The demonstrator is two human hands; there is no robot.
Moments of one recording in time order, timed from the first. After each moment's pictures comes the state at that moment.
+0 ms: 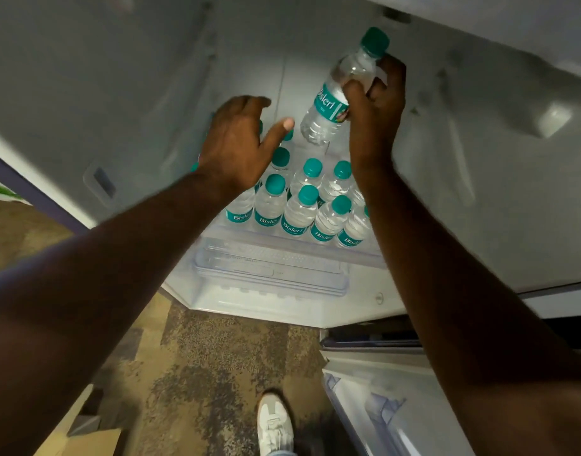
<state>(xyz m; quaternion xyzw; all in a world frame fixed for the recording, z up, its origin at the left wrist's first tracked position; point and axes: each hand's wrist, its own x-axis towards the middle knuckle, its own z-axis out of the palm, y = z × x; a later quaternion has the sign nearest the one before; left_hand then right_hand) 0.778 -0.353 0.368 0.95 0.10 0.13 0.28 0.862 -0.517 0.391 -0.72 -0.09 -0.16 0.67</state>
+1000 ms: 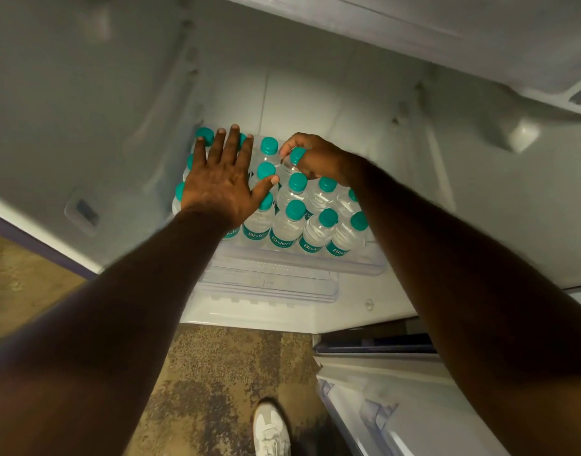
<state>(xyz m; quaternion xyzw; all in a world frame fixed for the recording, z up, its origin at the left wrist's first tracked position) 0.776 -0.352 0.328 1.00 0.06 -0.03 0.00 0.917 -0.514 0.344 -0.89 -0.18 0.30 0.30</state>
